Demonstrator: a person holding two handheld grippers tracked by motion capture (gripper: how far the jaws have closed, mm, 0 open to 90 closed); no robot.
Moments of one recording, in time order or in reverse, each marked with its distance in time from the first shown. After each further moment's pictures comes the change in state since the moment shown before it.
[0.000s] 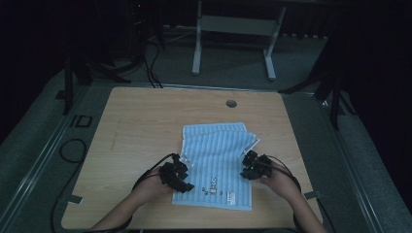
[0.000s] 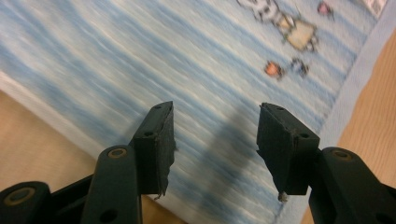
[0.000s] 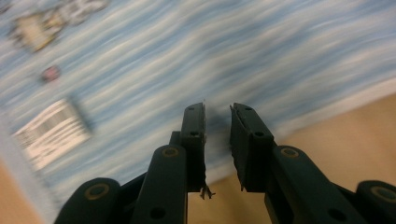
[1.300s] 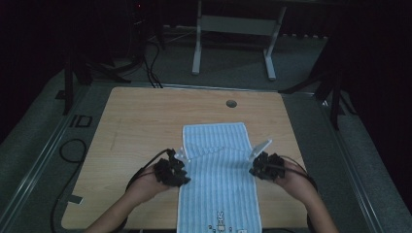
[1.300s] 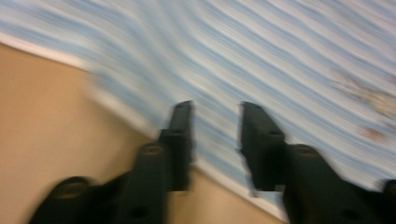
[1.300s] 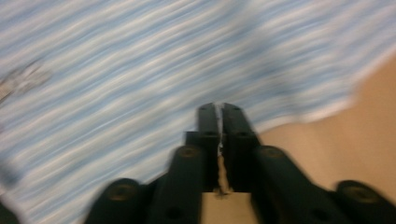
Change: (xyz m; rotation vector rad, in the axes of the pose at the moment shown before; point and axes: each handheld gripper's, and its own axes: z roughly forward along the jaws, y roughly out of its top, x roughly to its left) left arm -0.003 0.017 -0.048 -0.059 0.092 -0.025; right arm 0.008 -0.008 -0.060 -0.048 -0.058 -0.138
